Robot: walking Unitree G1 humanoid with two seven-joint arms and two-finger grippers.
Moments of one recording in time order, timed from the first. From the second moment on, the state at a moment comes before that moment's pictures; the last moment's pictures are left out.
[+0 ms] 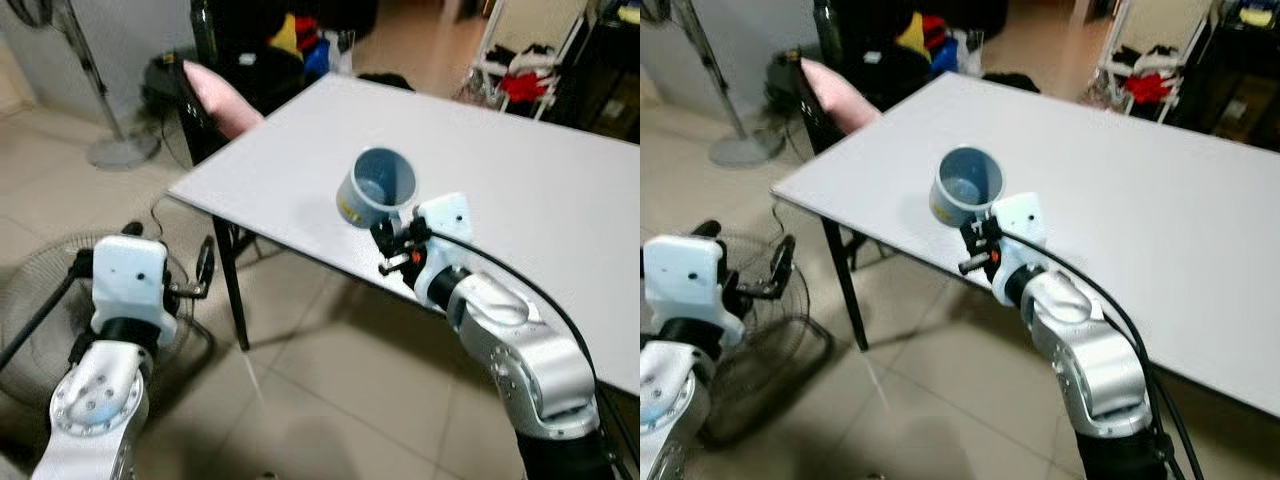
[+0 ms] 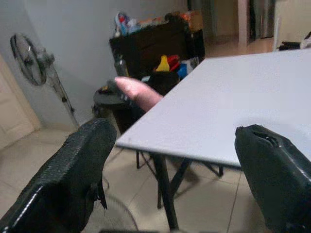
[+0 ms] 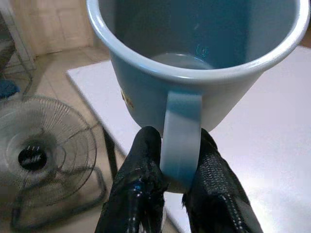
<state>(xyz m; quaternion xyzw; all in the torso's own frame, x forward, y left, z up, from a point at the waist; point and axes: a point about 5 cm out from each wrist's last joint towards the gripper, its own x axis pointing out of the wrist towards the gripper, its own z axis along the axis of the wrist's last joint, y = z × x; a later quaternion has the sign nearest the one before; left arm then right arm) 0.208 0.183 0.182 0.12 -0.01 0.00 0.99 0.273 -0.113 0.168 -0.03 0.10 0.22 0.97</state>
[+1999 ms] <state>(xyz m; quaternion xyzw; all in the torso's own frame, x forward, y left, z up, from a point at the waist) 0.219 0.138 0.160 0.10 0.04 -0.30 0.95 0.352 -0.119 0.143 -0.13 0.22 0.24 0.94</state>
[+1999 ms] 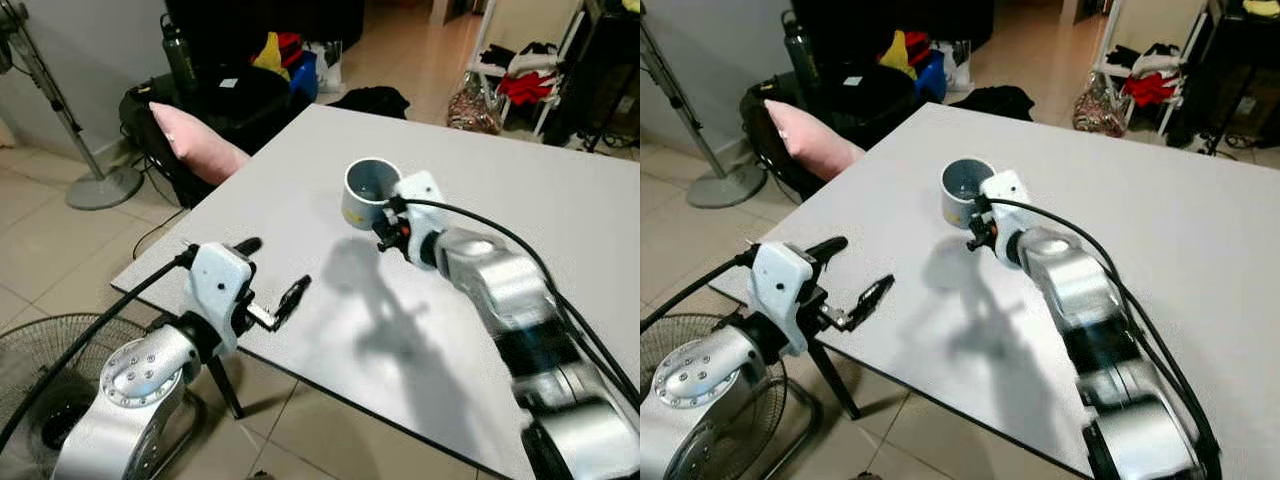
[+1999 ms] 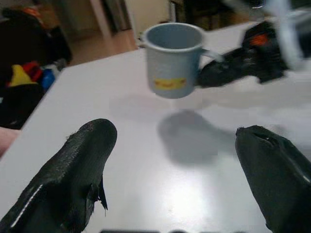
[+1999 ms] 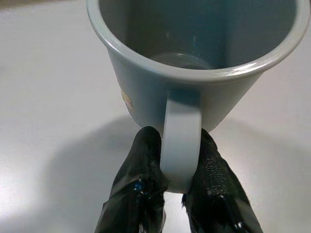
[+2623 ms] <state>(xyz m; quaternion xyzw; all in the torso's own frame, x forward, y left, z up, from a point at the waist) 0.205 0.137 0.156 0.11 0.07 -0.32 0.94 0.391 -0.100 0.130 -0.14 0.22 0.19 0.95</state>
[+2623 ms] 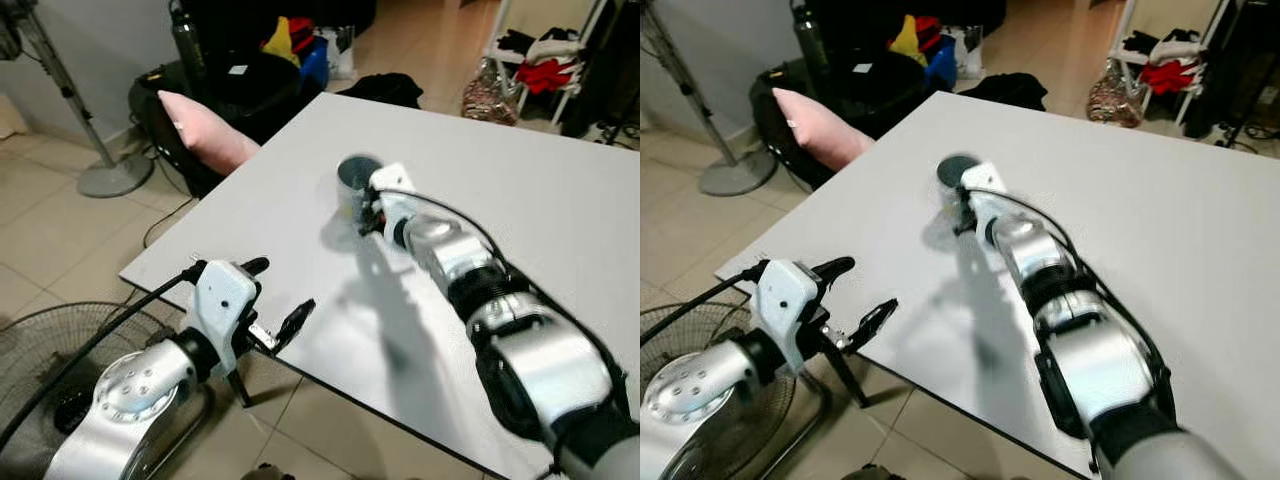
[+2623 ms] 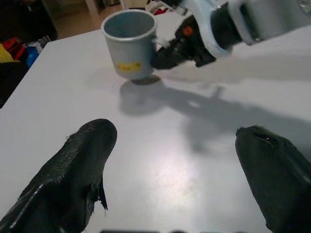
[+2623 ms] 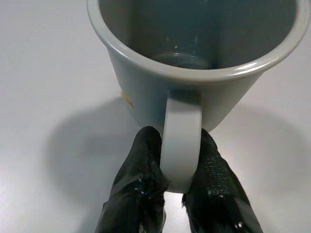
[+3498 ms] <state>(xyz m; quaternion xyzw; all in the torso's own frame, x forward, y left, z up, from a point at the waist) 0.188 0.130 0.167 0.08 0.07 -0.34 0.93 0.392 -0.102 0.126 -0.11 0.23 0.16 0.95</state>
